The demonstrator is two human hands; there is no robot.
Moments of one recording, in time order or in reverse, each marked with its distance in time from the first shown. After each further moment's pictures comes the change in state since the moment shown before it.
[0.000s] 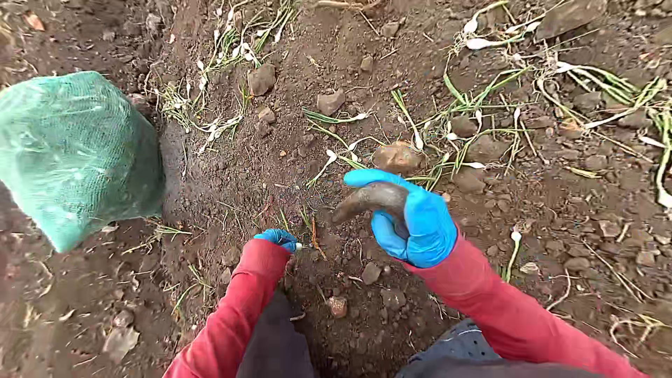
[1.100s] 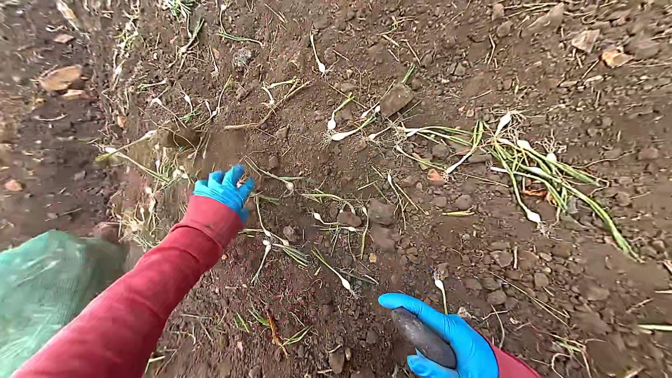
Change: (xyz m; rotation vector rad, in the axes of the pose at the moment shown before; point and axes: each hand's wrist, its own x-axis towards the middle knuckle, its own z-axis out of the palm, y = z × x) left_hand 0.121 0.238 -0.107 1.055 0.442 0.742; right_hand -0.129 -0.030 -0.135 -0.445 0.121 0.133
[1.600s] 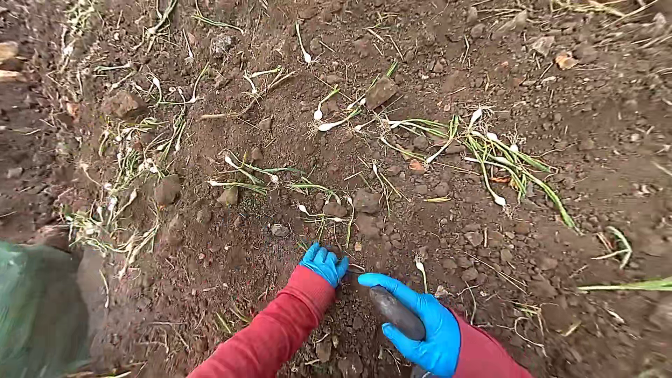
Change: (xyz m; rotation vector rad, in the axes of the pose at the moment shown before) left_hand -0.063 0.202 0.078 -0.247 -0.284 0.355; right_hand 0.007 -0.006 0.019 -0.094 0.075 0.039
